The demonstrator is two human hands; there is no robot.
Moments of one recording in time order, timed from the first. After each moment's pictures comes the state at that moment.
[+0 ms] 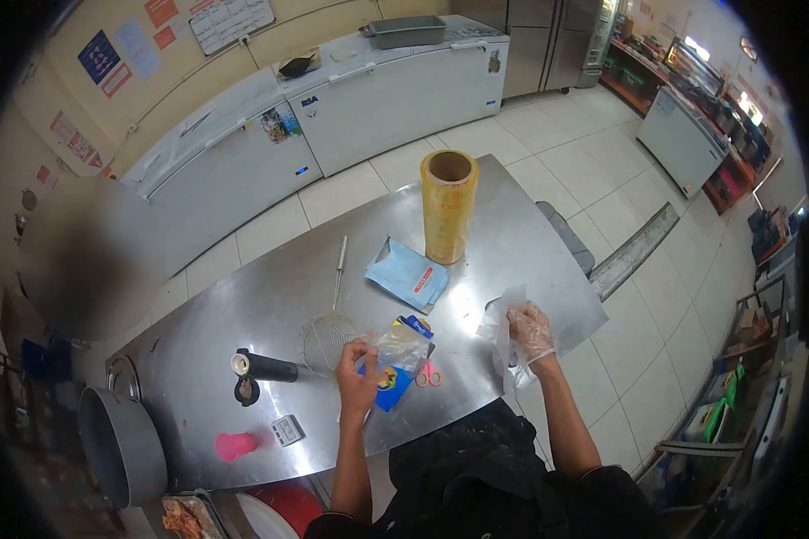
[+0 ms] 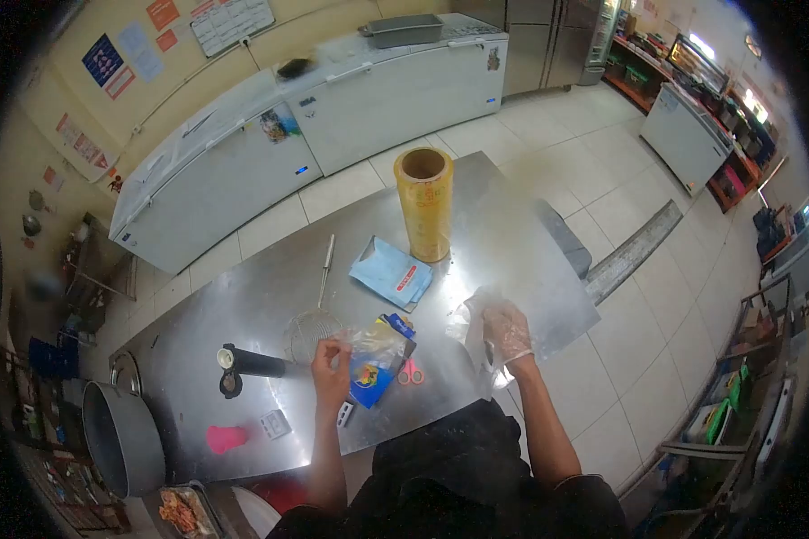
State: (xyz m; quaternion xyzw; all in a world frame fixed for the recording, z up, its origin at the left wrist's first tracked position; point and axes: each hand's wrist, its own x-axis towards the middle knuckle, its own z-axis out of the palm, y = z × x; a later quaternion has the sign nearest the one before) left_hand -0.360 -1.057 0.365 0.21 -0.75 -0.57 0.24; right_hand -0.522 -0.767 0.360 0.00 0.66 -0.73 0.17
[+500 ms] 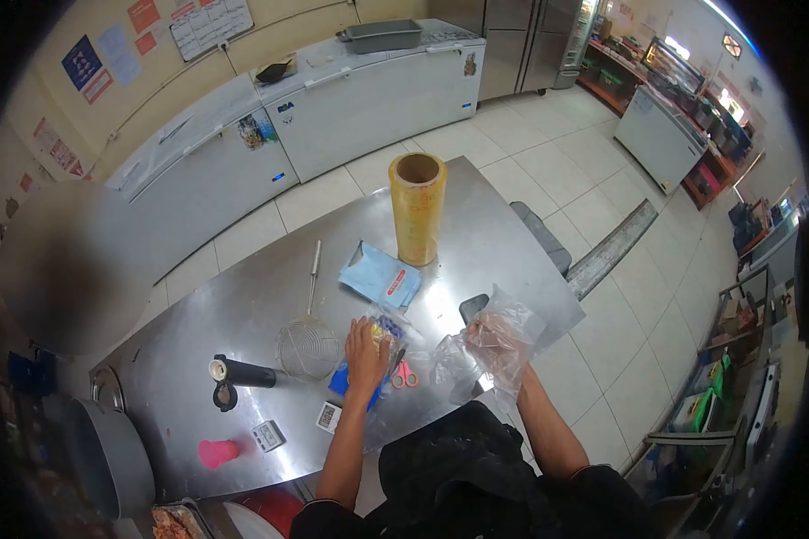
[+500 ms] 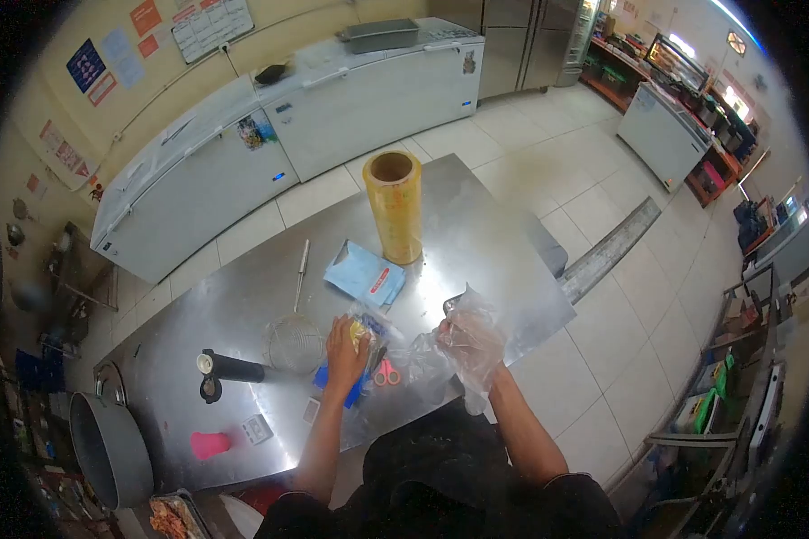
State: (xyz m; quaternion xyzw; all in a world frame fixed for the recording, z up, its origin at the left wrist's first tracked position) left_hand -0.413 -1.034 0.287 0.12 -0.93 -0.29 0.17; right_hand -0.491 -0.769 0.387 -0.03 0.47 -0.84 0.26
